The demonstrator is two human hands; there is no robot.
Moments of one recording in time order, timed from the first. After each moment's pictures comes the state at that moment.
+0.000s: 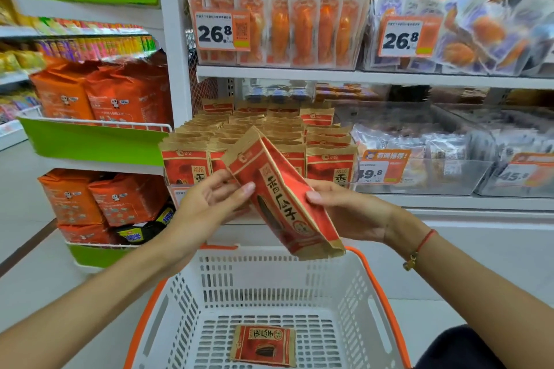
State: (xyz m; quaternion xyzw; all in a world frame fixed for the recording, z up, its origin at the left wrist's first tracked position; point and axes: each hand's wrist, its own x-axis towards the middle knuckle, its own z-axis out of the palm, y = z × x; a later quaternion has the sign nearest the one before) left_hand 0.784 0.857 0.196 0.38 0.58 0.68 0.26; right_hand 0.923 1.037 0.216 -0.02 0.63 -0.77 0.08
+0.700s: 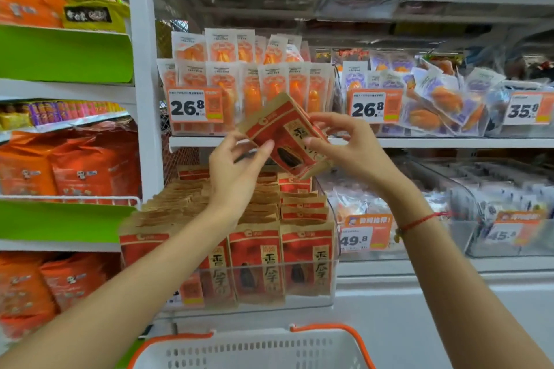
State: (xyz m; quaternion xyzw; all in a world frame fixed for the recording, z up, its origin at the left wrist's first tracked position) left_hand 0.769 0.992 0.295 0.40 0.54 0.75 0.01; right_hand 0.898 1.119 0.335 0.11 0.84 -0.31 -0.43
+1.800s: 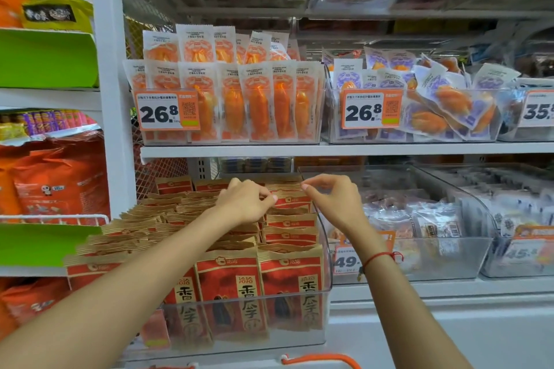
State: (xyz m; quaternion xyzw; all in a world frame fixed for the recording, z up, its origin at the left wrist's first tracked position) left_hand 0.717 1.079 0.270 0.47 0.86 0.18 0.00; right_hand 0.850 1.196 0.248 0.26 0.83 -0.28 -0.41
